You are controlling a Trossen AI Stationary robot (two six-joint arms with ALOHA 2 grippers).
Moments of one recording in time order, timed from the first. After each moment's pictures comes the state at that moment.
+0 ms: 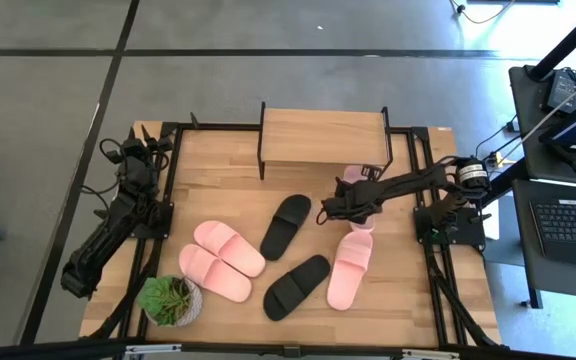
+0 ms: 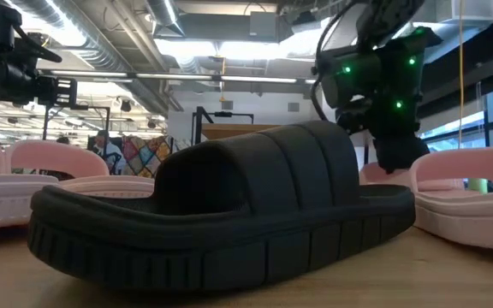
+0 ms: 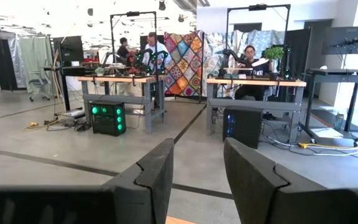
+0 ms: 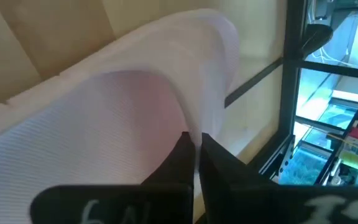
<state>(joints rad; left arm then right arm) 1.07 0.00 0.01 0.14 -0.84 0.08 0.01 1.73 1.00 -1.08 0.67 0.41</state>
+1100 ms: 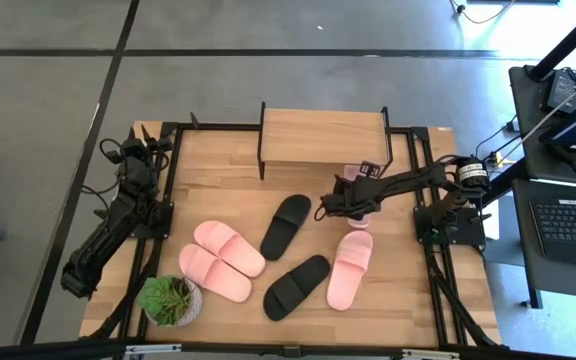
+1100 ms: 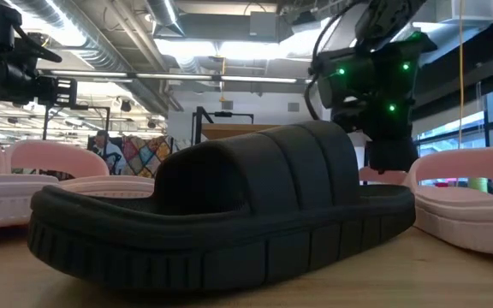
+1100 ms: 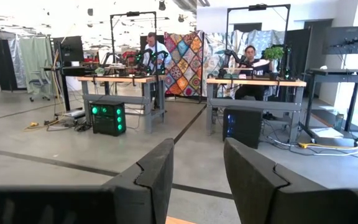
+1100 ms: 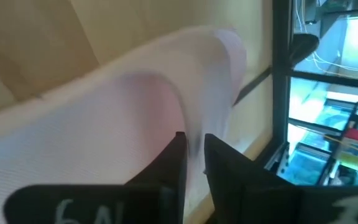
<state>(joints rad) 1.07 0.00 0.01 0.14 -0.84 0.08 -0.02 1.73 1.01 -1.04 0.71 0.39</state>
